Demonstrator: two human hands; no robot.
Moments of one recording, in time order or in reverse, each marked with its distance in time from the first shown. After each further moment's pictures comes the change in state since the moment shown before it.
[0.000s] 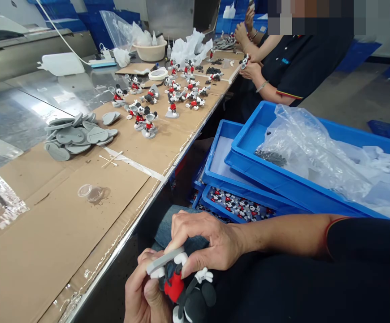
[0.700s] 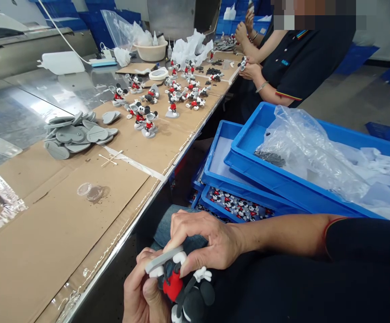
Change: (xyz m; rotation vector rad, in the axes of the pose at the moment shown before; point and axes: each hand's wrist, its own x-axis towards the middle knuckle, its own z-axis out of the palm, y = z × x) left_hand 0.000 -0.015 -0.011 -0.082 -0.116 0.082; right_hand -0.001 0.001 0.001 0.020 -0.004 0.014
